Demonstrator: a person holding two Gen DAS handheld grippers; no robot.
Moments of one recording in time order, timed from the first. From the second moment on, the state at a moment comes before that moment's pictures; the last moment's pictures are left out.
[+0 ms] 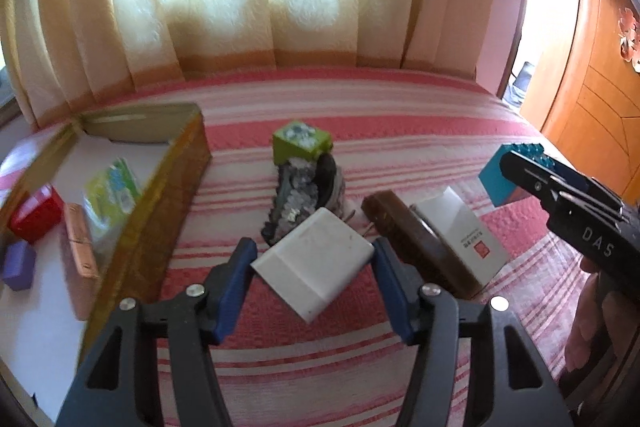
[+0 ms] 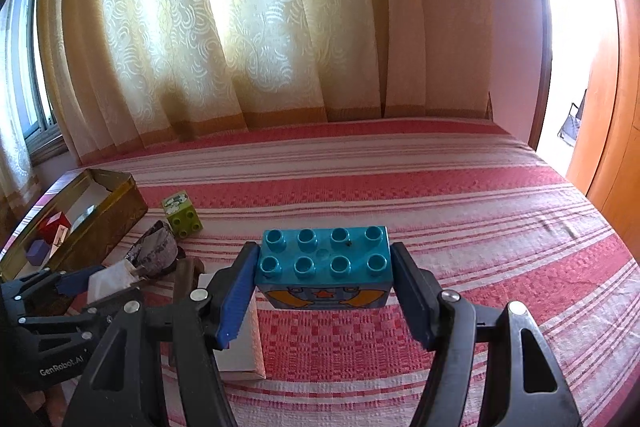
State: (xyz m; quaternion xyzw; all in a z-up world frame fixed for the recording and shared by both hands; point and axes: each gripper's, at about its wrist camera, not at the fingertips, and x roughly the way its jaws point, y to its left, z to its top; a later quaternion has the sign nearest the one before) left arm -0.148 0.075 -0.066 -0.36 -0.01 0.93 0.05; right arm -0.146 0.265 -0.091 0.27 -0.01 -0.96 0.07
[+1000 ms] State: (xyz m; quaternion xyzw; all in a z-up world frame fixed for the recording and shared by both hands) left arm -0.108 0.070 -0.049 -0.22 0.00 0.97 0.01; right arm -0.109 0.271 -0.074 0.17 -0.02 -0.98 0.06
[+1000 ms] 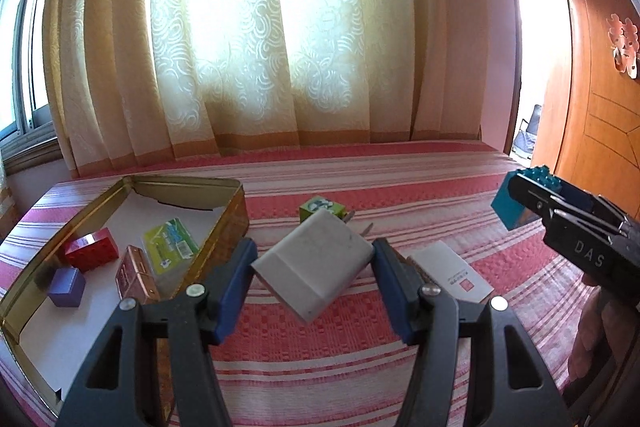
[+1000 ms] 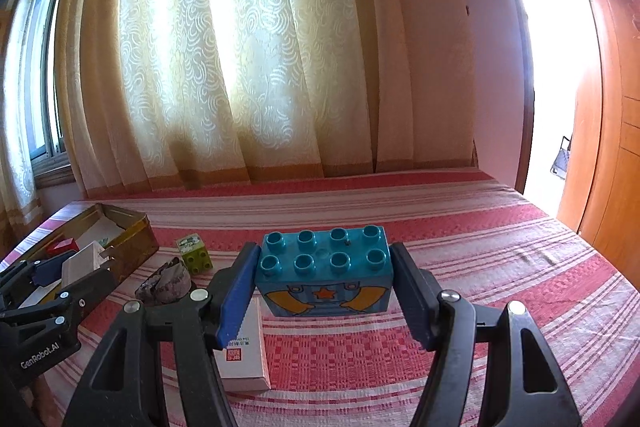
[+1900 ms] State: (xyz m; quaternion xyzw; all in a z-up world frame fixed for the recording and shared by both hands) left arm -0.091 0.061 -0.048 -0.18 -0.01 0.98 0.00; right arm -0.092 0.268 -0.070 0.13 0.00 -0.99 0.06
